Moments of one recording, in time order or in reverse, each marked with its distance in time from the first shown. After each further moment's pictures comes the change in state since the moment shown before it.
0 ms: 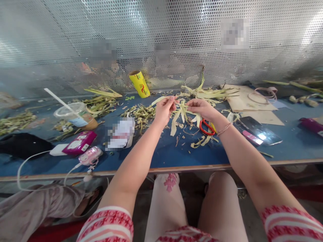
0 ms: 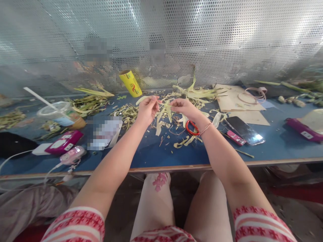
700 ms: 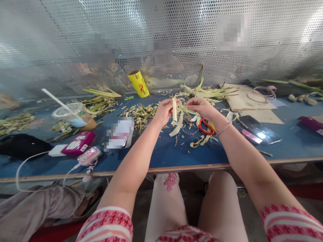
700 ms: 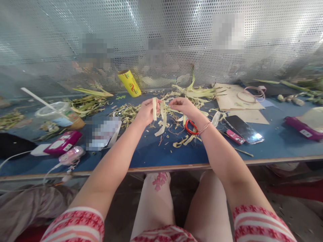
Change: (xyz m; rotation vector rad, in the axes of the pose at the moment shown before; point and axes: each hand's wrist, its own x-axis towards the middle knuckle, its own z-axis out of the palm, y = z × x) left_hand -0.001 0.000 -0.007 0.032 -0.183 -0.108; right_hand 0.000 0.000 -0.001 -0.078 0.055 -0.036
